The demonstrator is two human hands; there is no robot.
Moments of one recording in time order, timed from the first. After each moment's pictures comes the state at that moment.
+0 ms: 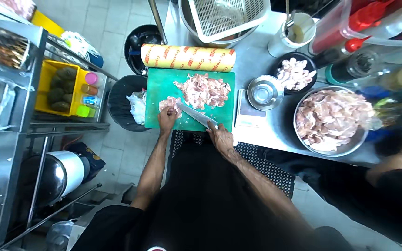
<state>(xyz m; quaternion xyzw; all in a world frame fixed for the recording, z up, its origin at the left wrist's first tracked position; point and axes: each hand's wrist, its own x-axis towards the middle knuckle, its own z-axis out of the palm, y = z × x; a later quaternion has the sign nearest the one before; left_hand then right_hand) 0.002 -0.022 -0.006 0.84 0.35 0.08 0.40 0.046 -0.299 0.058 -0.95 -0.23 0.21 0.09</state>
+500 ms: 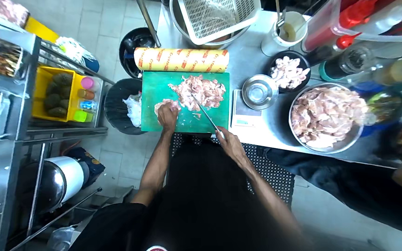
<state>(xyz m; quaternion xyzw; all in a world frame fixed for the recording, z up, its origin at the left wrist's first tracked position) 0.044 -0.043 0.008 0.89 0.39 0.03 0.23 0.058 -0.345 0.117 -0.89 -0.14 0.33 0.30</state>
